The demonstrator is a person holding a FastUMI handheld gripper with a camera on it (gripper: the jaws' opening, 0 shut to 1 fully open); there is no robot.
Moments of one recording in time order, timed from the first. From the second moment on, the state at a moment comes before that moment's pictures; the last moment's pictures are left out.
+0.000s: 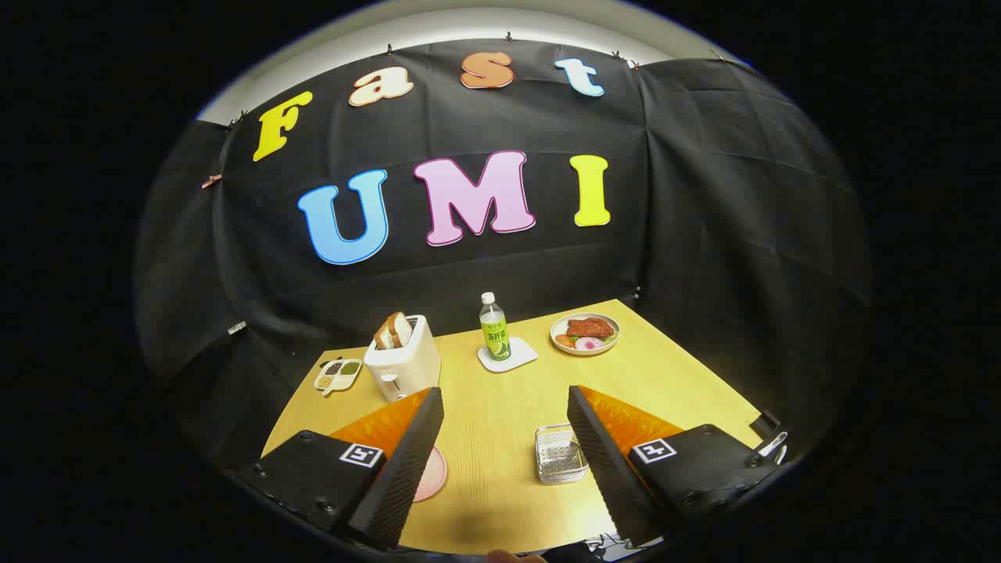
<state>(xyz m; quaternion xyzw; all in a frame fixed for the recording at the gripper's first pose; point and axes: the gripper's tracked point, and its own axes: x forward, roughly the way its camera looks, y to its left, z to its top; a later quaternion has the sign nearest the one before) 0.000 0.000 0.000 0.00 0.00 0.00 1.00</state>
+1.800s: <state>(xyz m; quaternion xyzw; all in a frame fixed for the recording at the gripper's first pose) 0.040 0.079 -0.072 -0.06 0.12 0.08 0.99</state>
